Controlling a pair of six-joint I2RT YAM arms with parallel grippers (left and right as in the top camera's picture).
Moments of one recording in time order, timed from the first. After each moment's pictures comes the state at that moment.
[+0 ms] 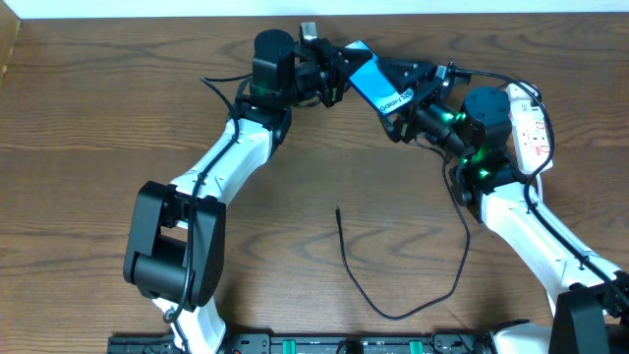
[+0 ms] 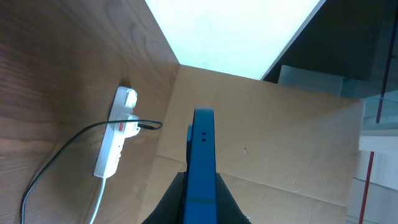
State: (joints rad) left arm -0.33 1.90 1.31 0.39 0.72 -1.60; right arm 0.28 1.50 0.87 0.54 -0.55 1.70
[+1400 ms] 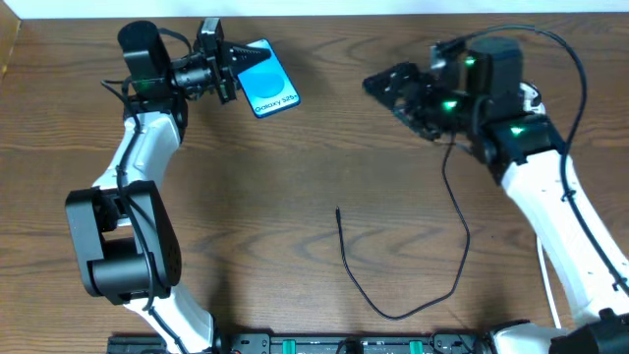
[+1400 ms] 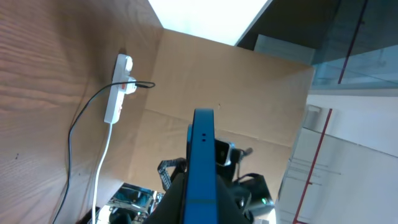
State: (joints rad) left arm 0.12 1.90 1.31 0.39 1.37 -1.60; right arm 0.28 1.50 1.30 -0.44 -0.60 0.86
